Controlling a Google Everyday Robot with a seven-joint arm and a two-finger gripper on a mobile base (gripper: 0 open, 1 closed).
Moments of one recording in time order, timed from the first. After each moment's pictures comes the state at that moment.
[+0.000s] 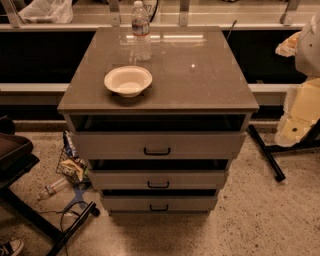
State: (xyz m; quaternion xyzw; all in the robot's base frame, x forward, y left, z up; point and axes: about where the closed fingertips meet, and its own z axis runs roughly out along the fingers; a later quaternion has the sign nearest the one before) arm 0.438 -0.214 0.985 -0.60 0.78 -0.04 0.17
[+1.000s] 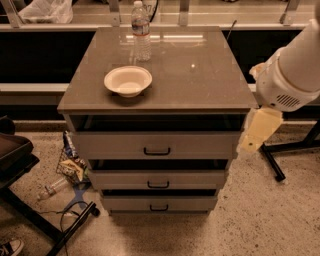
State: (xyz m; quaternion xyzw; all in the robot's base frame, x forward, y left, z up) arm 0.477 -0.192 0.915 -0.59 0.78 -0.05 0.21
